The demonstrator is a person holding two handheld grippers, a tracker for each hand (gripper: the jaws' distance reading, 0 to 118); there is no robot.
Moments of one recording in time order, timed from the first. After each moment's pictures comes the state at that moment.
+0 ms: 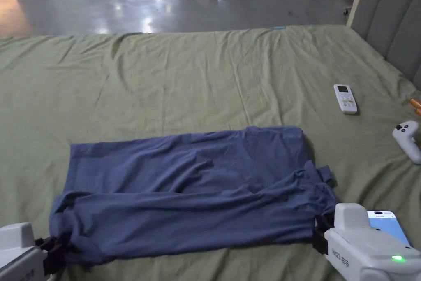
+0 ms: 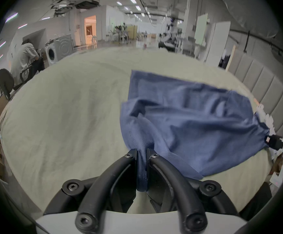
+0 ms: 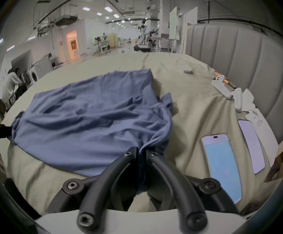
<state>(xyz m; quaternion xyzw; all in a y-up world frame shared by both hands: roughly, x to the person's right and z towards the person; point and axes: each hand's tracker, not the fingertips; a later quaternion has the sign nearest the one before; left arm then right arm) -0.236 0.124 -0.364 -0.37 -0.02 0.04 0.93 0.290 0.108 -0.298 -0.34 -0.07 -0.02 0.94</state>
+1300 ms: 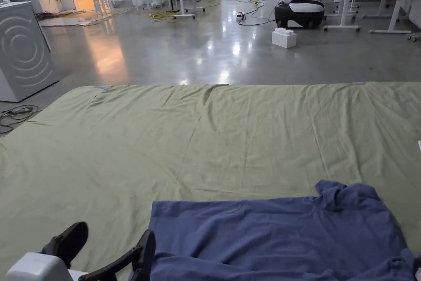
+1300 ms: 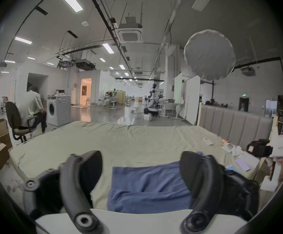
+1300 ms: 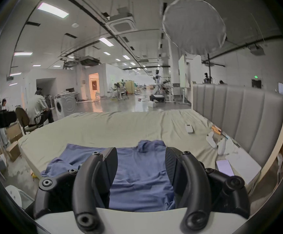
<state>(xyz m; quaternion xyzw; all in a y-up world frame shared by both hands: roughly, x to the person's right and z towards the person) -0.216 0.303 -0.150 -0.06 -0.08 0.02 1.00 0.224 0.269 -0.132 -0.11 0.01 0.00 0.99</state>
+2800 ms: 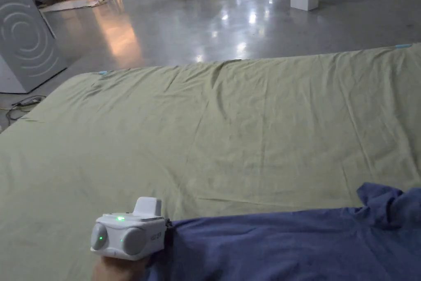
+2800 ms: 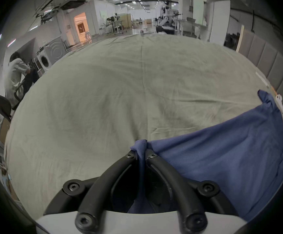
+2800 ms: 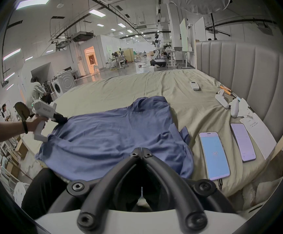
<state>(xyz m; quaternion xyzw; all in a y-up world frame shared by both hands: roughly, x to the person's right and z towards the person) -0.225 0.093 -0.521 -0.45 -0.01 -0.07 0.89 0.262 0.190 -0.198 -0.28 0.02 -0.05 0.96</state>
